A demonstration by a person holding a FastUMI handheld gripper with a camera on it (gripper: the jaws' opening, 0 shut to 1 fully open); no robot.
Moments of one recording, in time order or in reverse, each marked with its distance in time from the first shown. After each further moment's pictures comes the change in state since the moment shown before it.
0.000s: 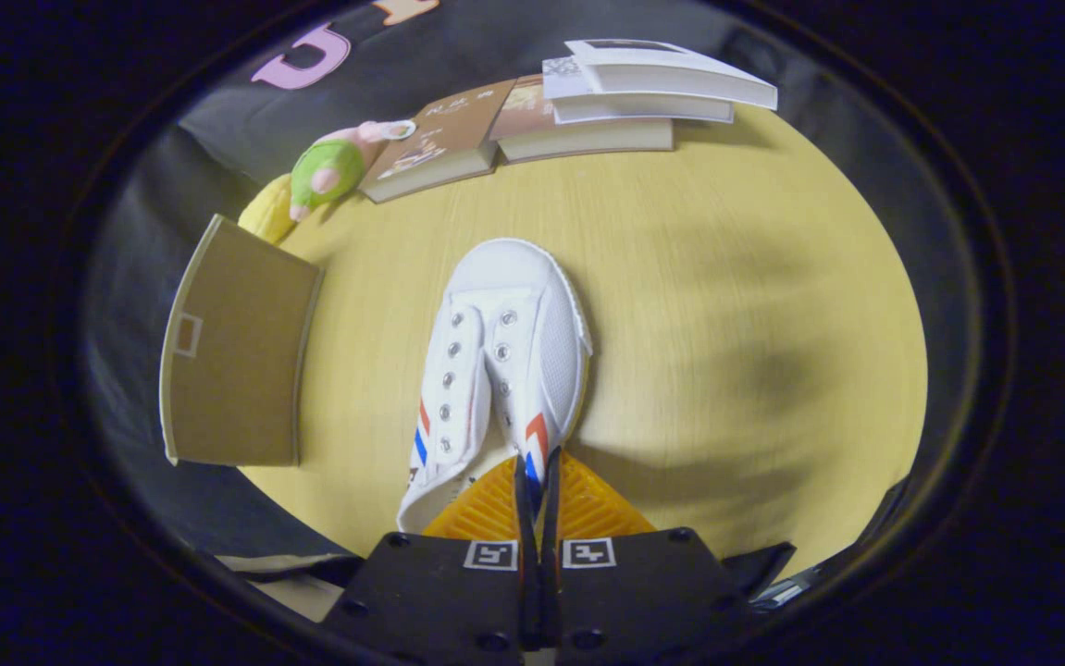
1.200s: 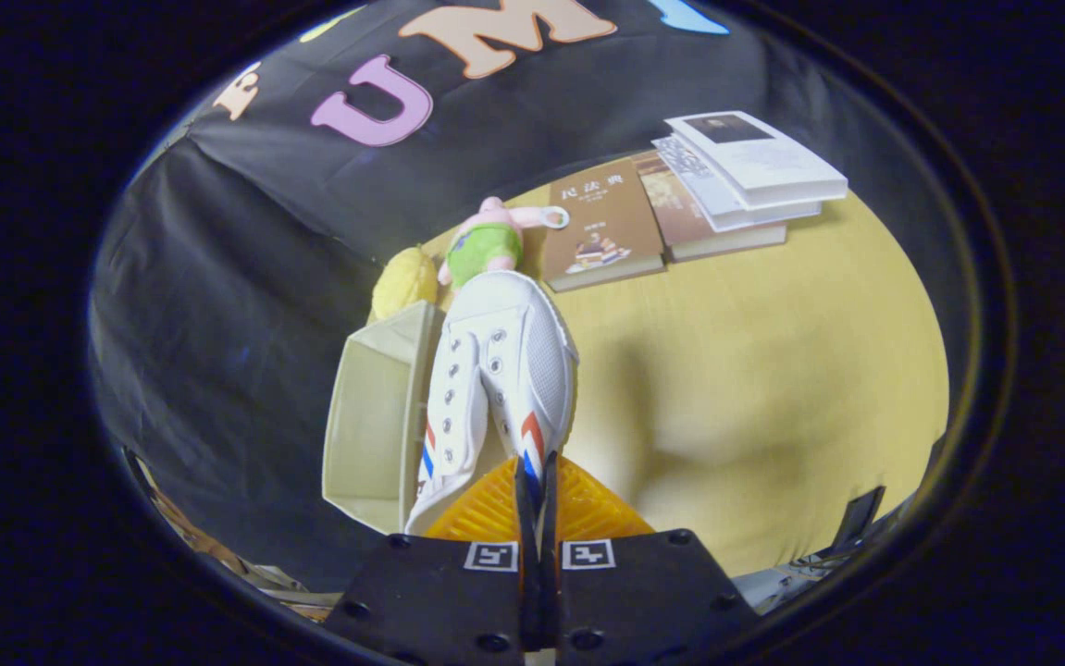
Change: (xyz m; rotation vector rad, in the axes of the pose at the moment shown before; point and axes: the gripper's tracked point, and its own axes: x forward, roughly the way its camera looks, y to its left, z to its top) arm -0.110 0.206 0.062 0.099 -0.193 0.241
